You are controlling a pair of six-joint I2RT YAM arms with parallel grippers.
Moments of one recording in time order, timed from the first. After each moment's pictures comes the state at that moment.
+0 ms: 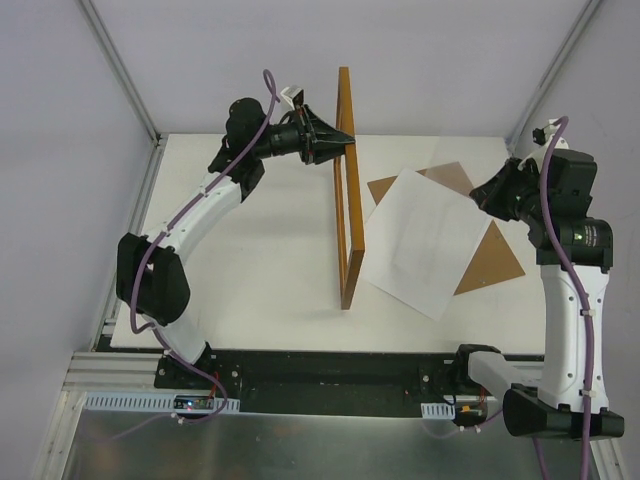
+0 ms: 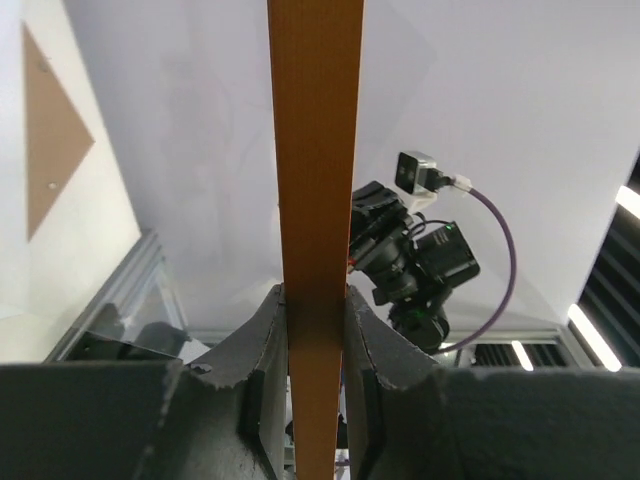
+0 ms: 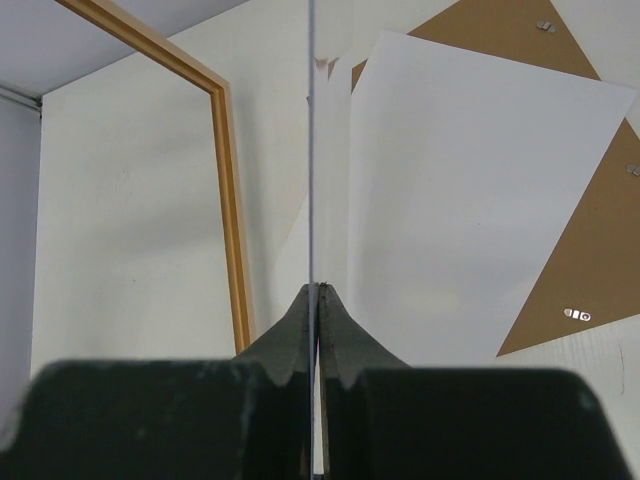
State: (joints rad) left arm -0.42 1.68 1.53 0.17 0.88 -1.57; right arm -0.04 1.04 1.49 -0.98 -0.21 0.37
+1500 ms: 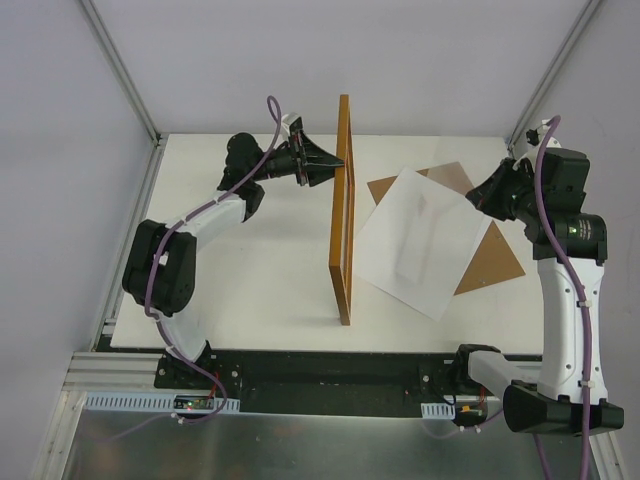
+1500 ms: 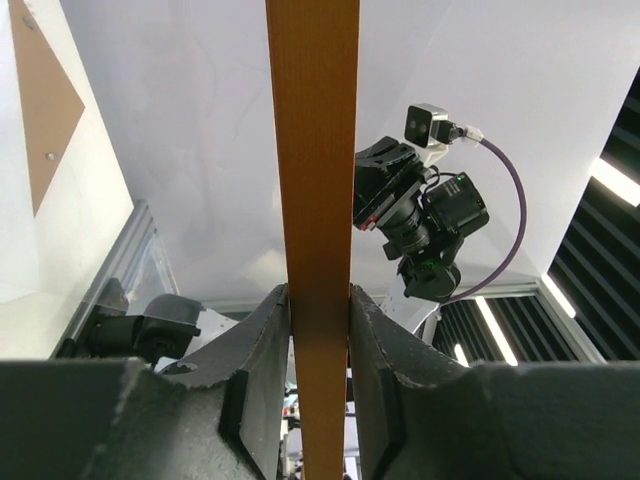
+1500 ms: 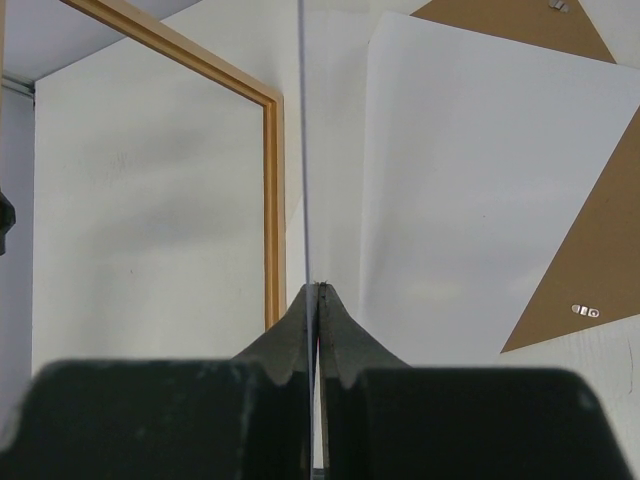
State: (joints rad) left arm -0.38 1.76 1.23 0.76 1.01 -1.80; right arm -0.03 1.07 1.47 -0.97 -0.23 0.37
